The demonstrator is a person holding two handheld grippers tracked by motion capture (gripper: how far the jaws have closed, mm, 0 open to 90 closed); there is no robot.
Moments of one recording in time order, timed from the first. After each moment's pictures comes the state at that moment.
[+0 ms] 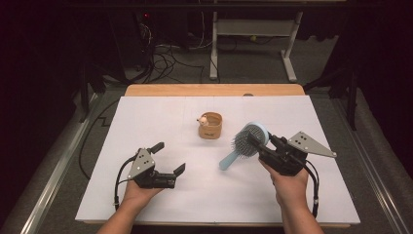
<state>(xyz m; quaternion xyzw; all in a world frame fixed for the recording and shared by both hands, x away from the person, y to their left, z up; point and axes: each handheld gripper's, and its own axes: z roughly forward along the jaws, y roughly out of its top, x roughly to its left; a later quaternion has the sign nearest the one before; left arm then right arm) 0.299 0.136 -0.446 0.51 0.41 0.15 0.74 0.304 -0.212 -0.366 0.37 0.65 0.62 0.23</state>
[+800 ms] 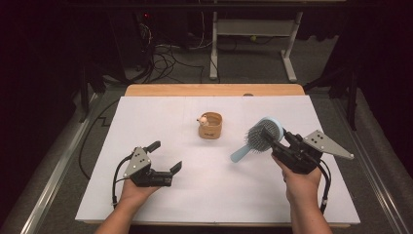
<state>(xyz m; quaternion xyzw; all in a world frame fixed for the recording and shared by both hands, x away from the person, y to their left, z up) 0.302 0.143 -0.445 0.51 0.41 0.15 0.74 0.304 -0.239 -0.358 0.38 0.63 0.62 0.27</state>
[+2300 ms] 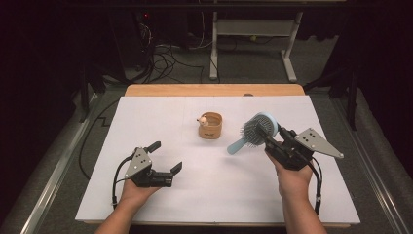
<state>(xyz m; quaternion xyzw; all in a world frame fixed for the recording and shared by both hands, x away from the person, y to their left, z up) 0.302 0.143 -0.447 0.51 0.41 0.16 0.74 0.314 -0.220 -0.360 0.36 0.62 0.63 0.31</state>
